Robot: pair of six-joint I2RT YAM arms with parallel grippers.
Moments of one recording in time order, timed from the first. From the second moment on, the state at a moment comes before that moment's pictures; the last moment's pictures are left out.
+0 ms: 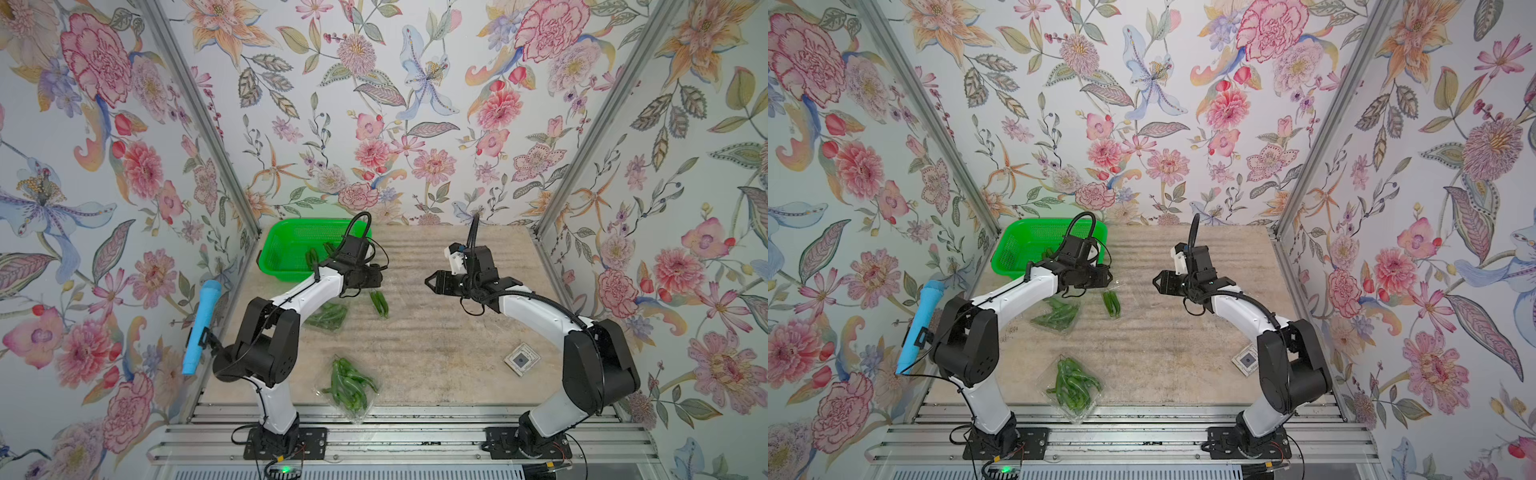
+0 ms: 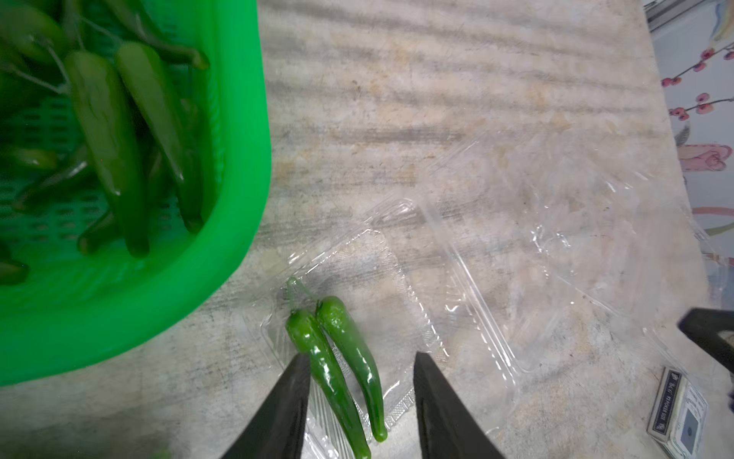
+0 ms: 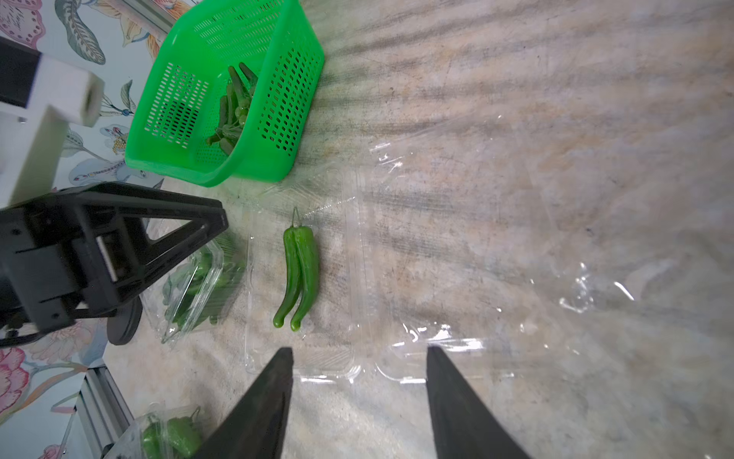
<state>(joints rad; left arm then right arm) -0.44 1.85 1.38 -0.43 0.13 -0.44 0.40 1.59 1.07 -0.19 -0.35 0.42</state>
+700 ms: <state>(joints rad) -0.52 1.98 1.43 -0.44 0.04 -0.54 0.32 1.49 0.90 -0.15 -0.36 0.41</state>
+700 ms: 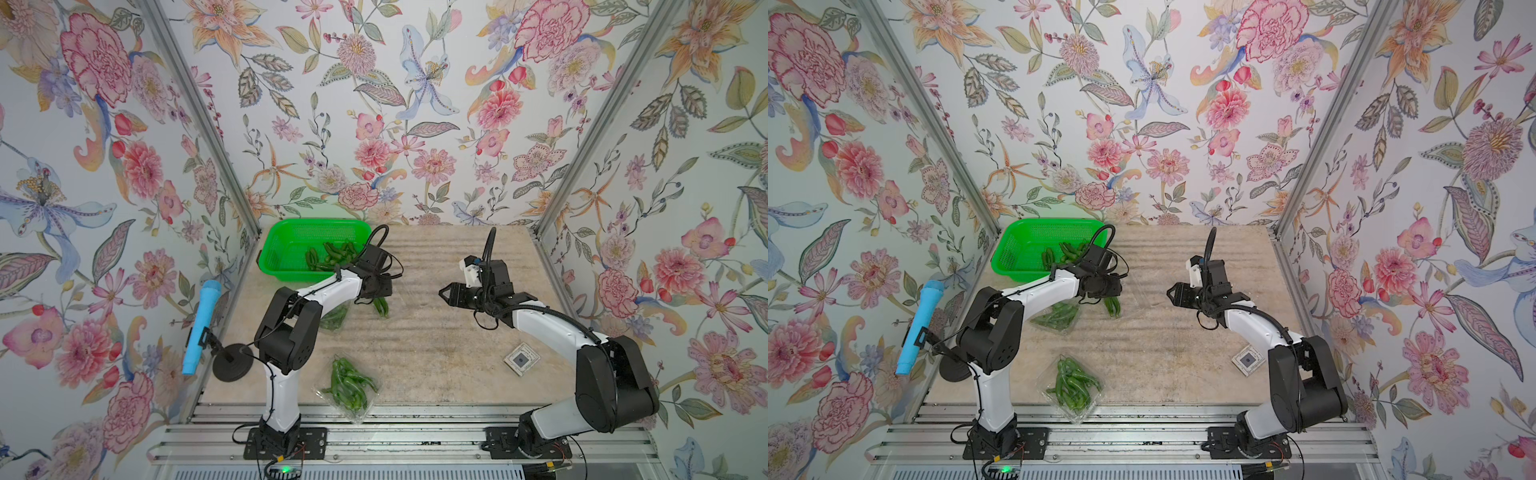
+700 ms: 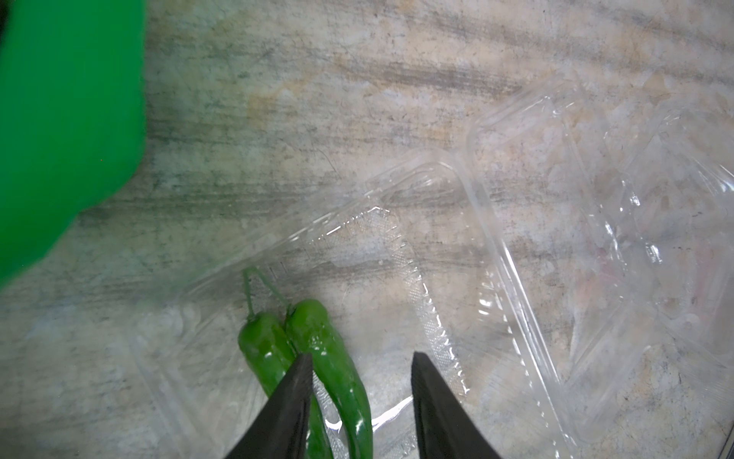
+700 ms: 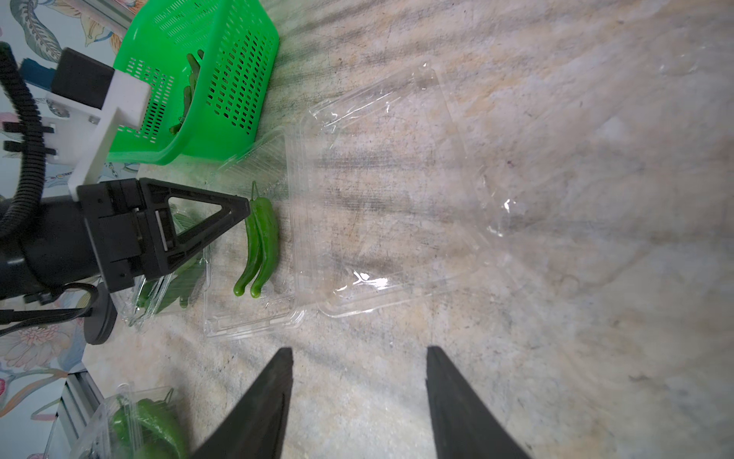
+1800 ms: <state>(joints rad) -0.57 2.11 1.49 -0.50 -0.01 -0.60 0.23 1.48 0.85 -0.09 -0.51 0.38</state>
